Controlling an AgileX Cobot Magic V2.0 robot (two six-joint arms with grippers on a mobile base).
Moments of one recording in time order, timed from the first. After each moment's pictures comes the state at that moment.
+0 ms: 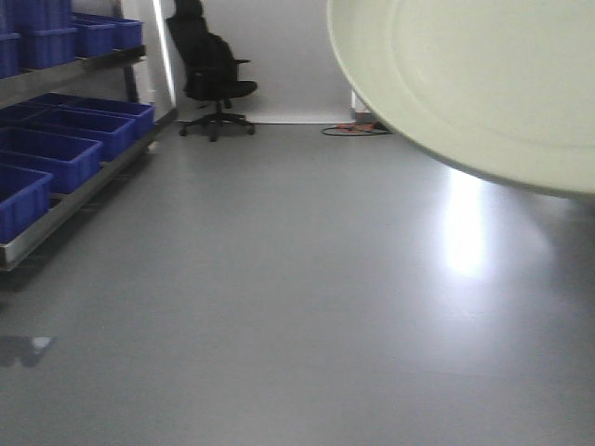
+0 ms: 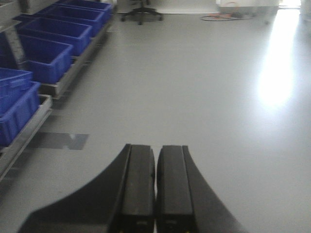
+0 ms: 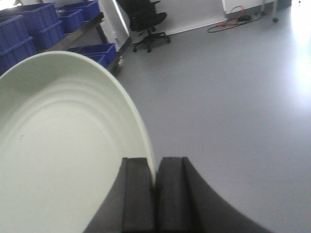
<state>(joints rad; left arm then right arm) 0.02 -0.01 0.00 -0.04 0.30 0.02 0.16 0.44 -0.38 0.31 0.14 0.05</state>
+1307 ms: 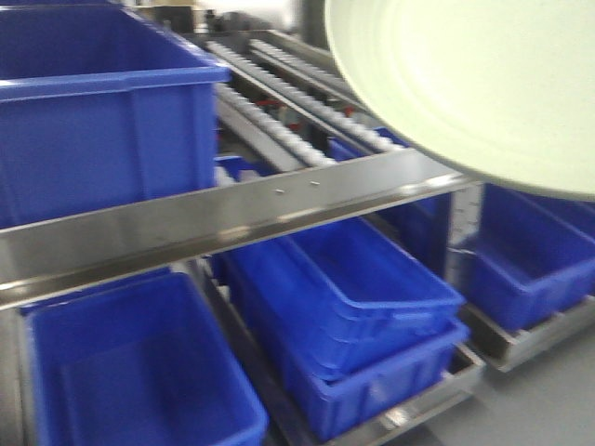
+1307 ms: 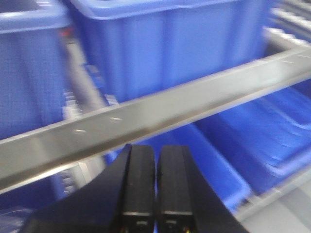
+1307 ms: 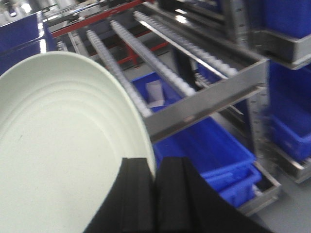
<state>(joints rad) 0.02 -0.01 0.00 -0.04 0.30 0.02 0.16 0.44 -0.38 0.31 0.14 0.05</state>
